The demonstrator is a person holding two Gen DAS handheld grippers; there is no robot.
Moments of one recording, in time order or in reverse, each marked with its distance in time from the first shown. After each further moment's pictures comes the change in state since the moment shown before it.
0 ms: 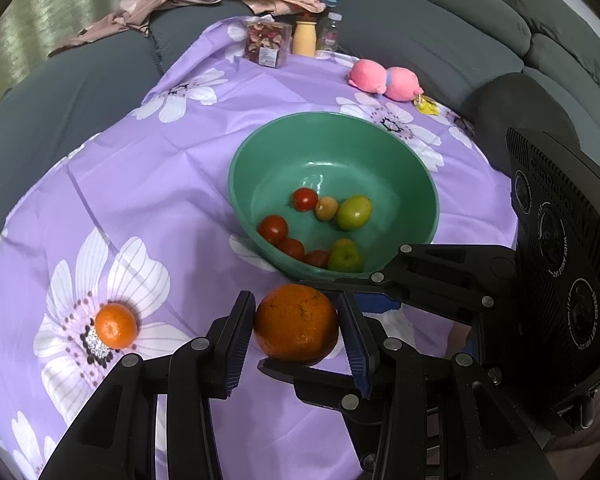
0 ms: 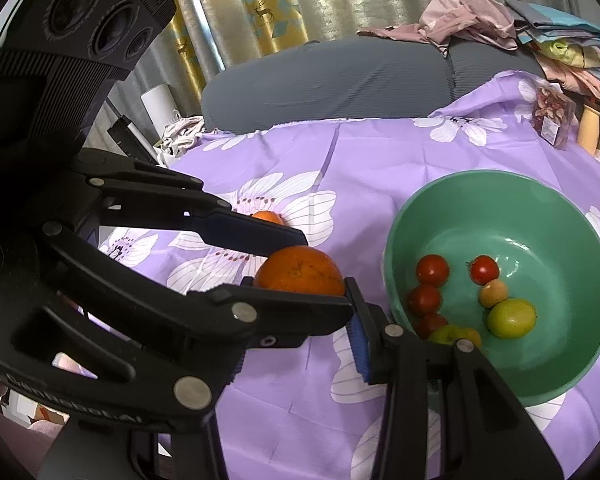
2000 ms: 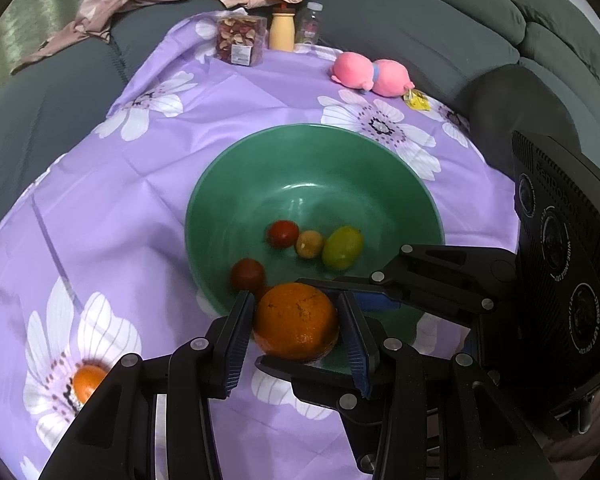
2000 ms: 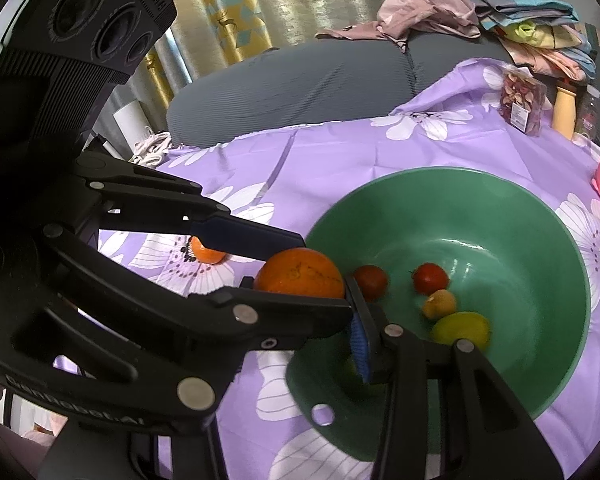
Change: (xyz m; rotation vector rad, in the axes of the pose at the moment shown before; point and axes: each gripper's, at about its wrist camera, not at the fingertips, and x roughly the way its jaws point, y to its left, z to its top) left arm 0.040 -0.007 0.041 0.052 0.032 -0.050; right arm 0.003 -0.050 0.006 0.069 -0.022 -0.060
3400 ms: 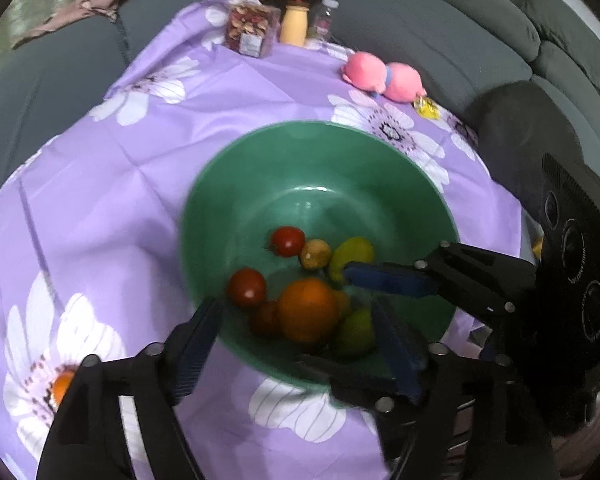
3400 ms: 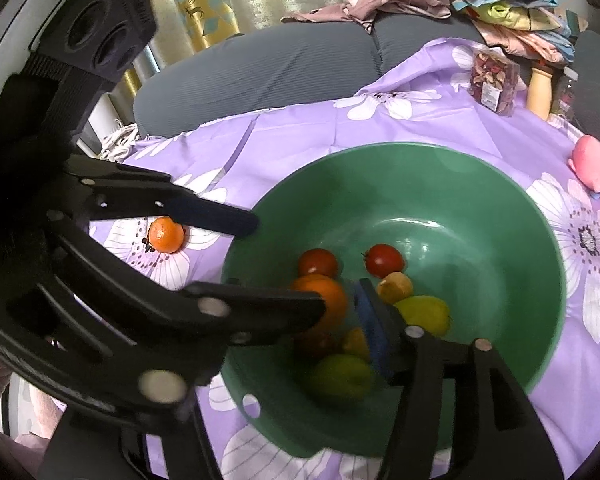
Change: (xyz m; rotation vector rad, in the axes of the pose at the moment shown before) left arm 0.012 0.014 0.004 -0.076 -0.004 -0.028; right arm 0.001 -0.024 -0.003 0.034 0.051 -0.095
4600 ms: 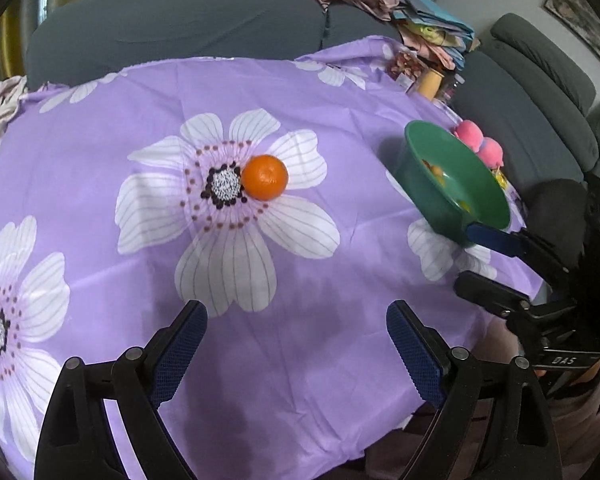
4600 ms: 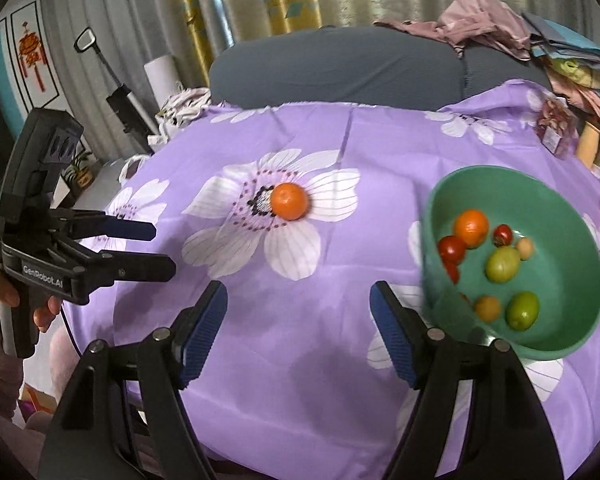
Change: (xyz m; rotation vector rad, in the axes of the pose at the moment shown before) left arm -0.108 0.085 -0.190 -0.434 -0.149 0.129; right arm -0.020 0.117 -0.027 -0.187 0.040 0.096
